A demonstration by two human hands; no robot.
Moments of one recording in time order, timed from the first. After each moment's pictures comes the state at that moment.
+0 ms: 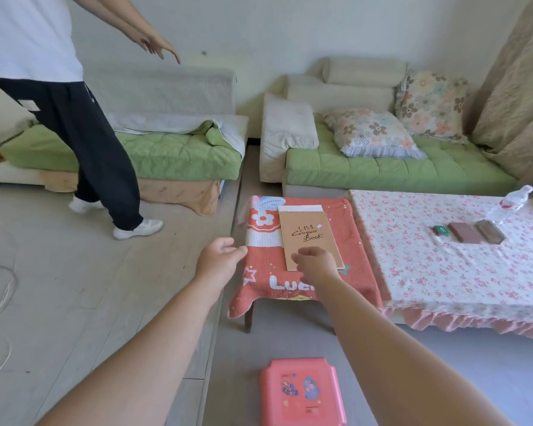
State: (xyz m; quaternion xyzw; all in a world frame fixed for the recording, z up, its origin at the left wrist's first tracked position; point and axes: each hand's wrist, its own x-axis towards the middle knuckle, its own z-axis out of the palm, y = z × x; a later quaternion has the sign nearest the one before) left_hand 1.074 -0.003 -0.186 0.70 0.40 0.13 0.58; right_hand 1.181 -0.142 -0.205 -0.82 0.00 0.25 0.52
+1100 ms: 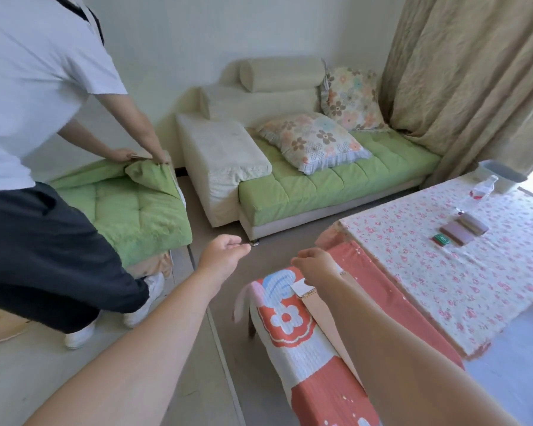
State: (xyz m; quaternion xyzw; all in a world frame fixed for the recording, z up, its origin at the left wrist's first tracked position) left_hand 1.461 0.376 -0.185 0.78 0.19 -0.04 0.60; right_hand 1.489 0.195 -0.206 -0.85 0.16 0.13 0.49
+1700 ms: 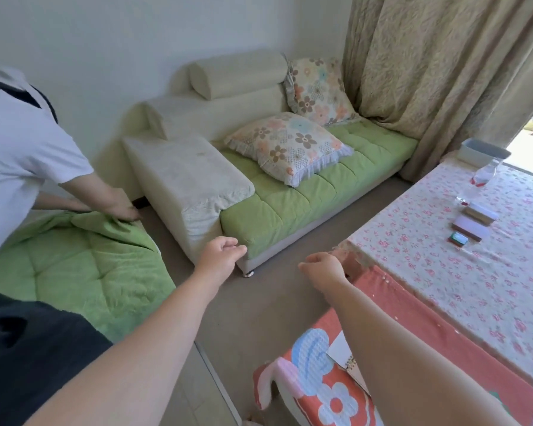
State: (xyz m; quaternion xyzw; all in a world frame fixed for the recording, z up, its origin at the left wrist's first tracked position) left_hand 1.721 0.459 -0.209 0.80 0.12 -0.10 0.58; right_hand 1.701 0.267 -0.237 -0.84 0.26 0.10 0.47
